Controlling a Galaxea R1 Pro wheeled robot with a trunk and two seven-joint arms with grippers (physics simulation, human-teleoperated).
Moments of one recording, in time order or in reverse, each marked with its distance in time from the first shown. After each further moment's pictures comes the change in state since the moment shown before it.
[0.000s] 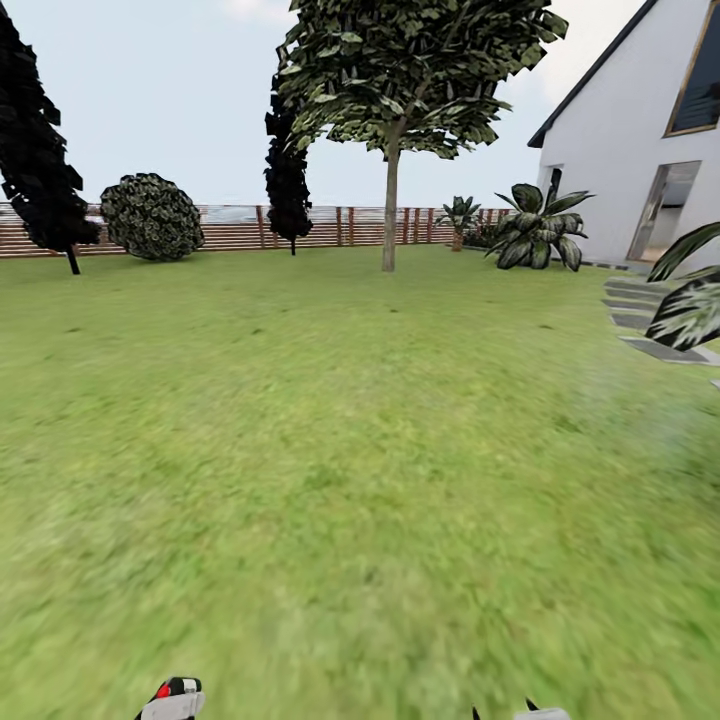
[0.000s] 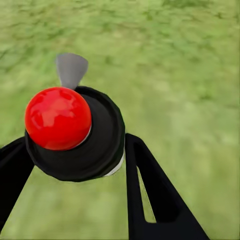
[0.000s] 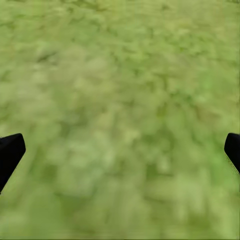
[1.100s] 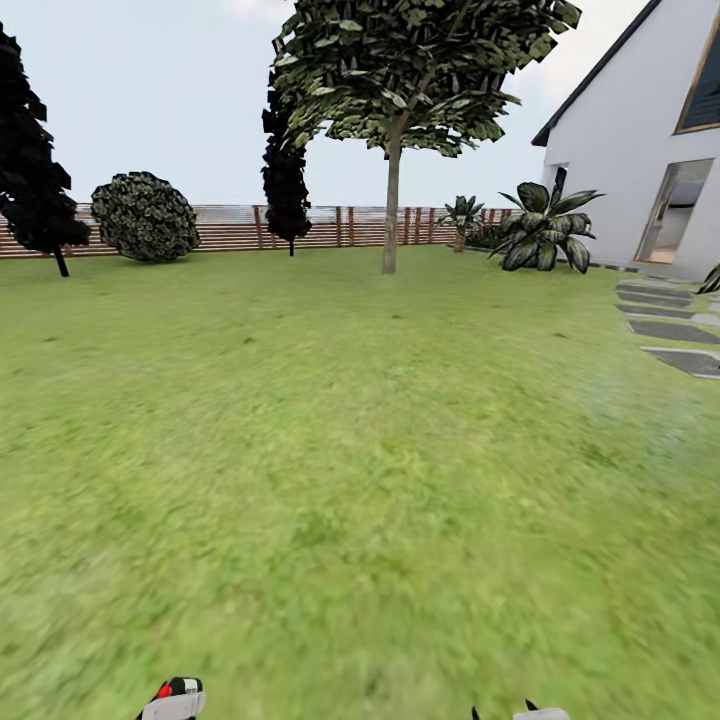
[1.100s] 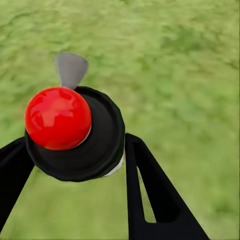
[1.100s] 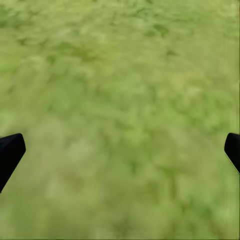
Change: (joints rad) left arm 0.000 -0.002 -0.001 0.000 -0.003 0.000 -0.001; right arm 0.000 0.001 0.001 0.000 0.001 0.000 0.000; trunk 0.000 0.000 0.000
